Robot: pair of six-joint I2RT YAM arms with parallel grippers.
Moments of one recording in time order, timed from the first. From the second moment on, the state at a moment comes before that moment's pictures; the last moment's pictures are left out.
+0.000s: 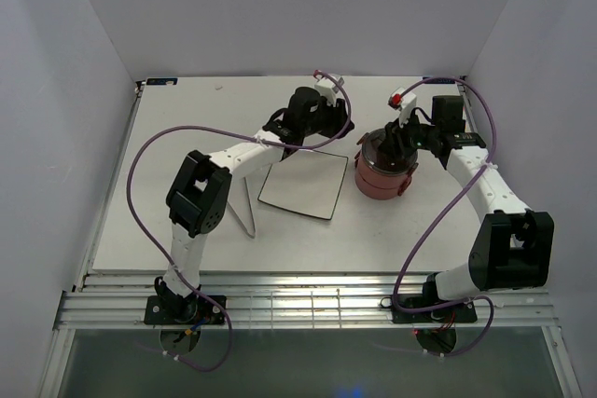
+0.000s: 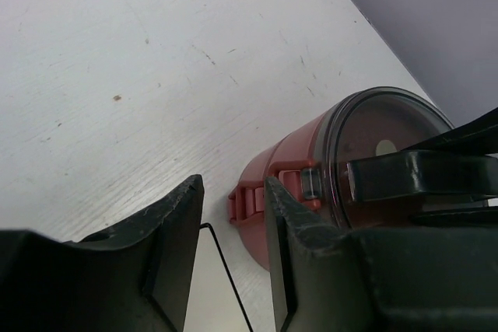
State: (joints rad) left arm -0.67 2.07 1.61 0.14 0.21 -0.32; right arm 0.08 1.44 1.11 -0.38 -0.64 -0.47
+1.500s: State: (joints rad) left arm -0.74 2.22 1.60 0.23 0.30 -0.45; right arm 0.08 1.44 1.11 -0.39 -0.62 -0.51
